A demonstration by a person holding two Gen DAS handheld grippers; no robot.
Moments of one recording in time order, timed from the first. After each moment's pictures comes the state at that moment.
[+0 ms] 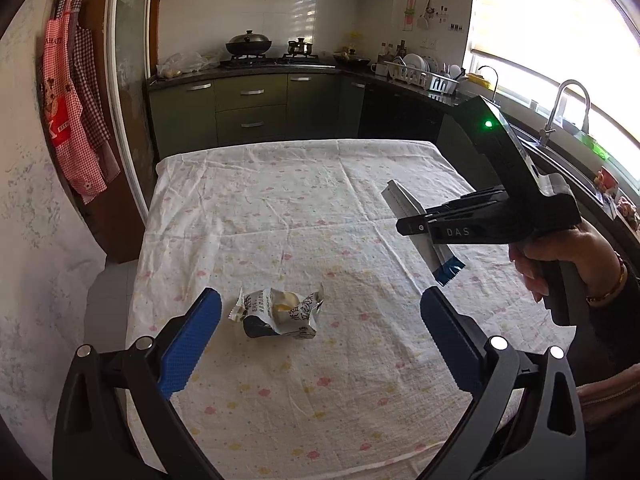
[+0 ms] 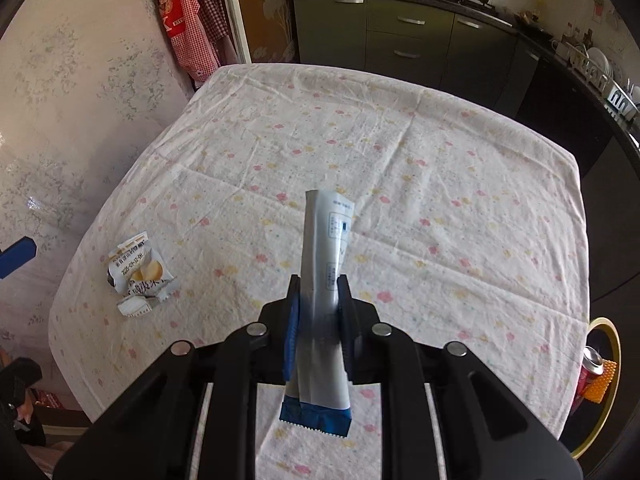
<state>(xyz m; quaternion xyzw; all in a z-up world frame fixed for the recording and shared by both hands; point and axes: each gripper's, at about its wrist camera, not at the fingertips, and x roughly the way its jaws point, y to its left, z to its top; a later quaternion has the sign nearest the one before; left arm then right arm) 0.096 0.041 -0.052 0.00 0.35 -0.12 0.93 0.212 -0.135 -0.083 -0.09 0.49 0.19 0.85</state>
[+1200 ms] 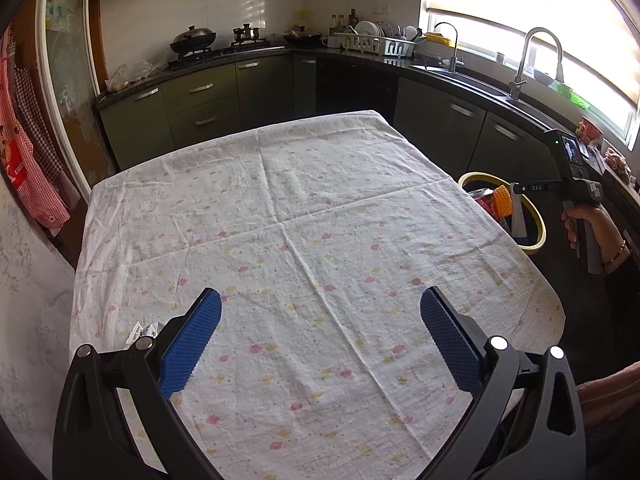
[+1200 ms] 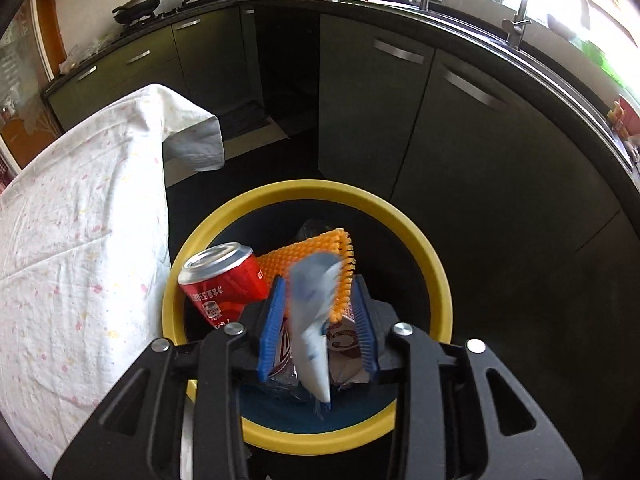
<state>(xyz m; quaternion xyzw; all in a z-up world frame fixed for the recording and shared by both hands) 0.125 -0.075 -0.061 0.07 0.38 -0.17 0.91 0.180 -0.530 -0.124 0.07 0.46 -0.15 0.87</state>
